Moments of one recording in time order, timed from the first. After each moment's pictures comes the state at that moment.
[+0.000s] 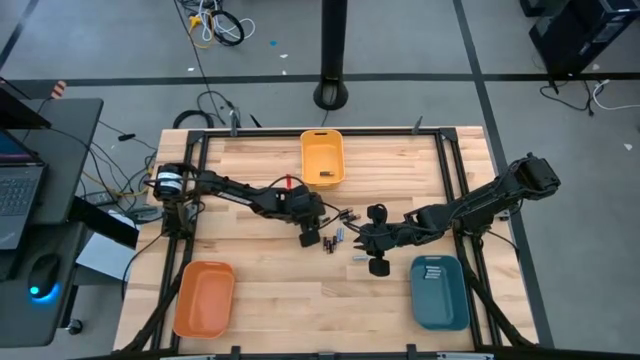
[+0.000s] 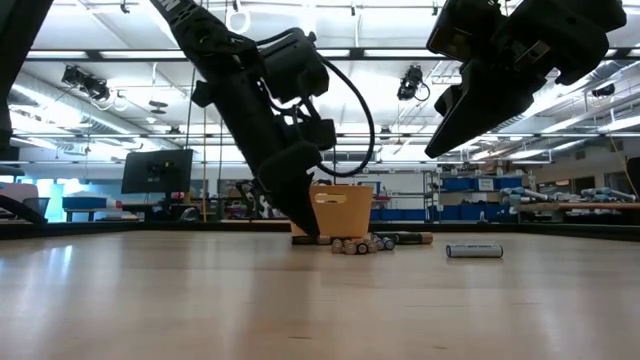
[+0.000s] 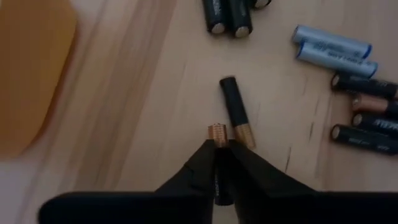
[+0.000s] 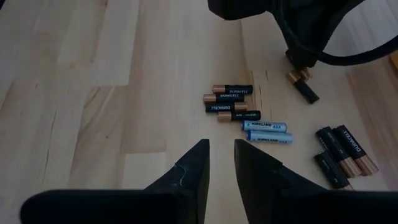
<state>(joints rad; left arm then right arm) 0.03 1.87 1.06 -0.18 -0.15 -0.16 0.30 1.43 0.75 -0.14 0.21 0.27</state>
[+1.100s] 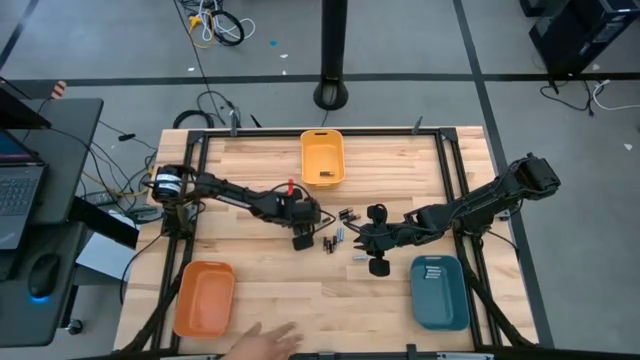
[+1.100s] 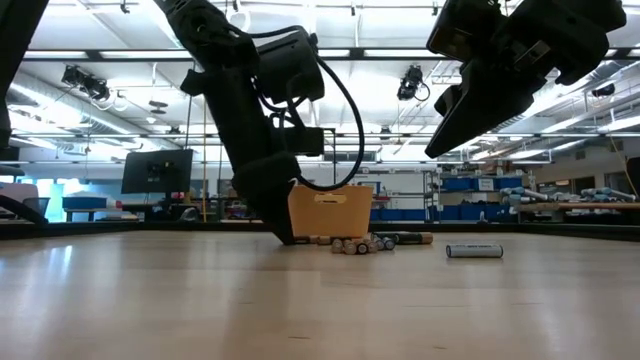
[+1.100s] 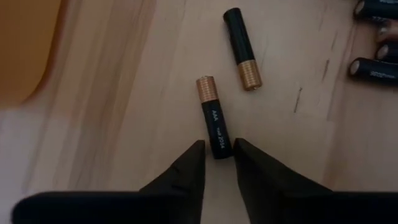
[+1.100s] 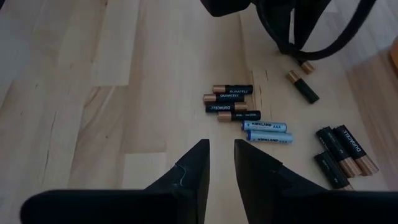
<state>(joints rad) -0.01 1.87 1.08 -0.36 -0.20 -0.19 0.30 1.43 0.75 -0.14 0.21 0.27</state>
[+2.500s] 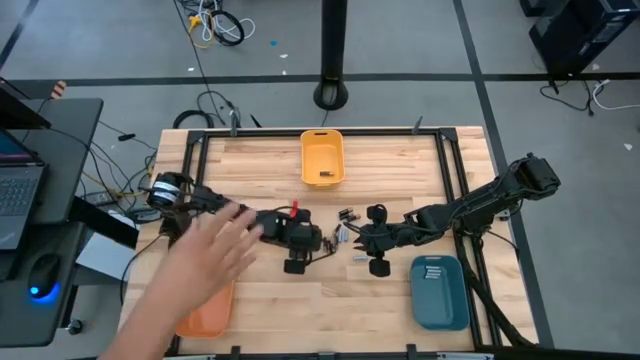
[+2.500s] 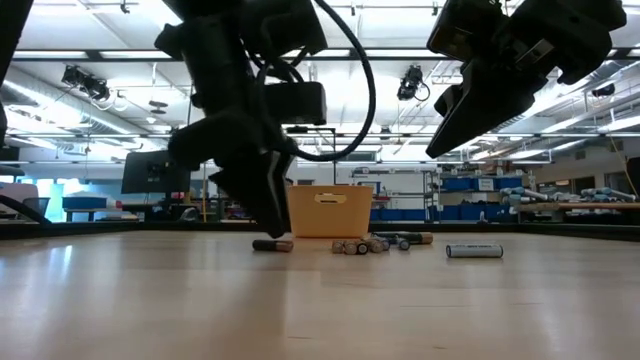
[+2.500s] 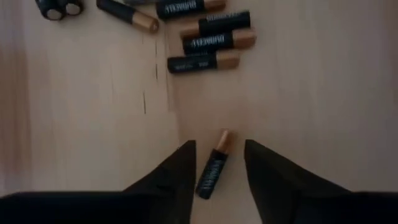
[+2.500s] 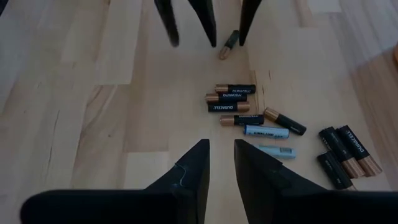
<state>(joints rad) -0.18 1.86 1.16 -0.46 -0.18 -0.03 0.30 1.43 0.75 -0.14 0.21 0.27</state>
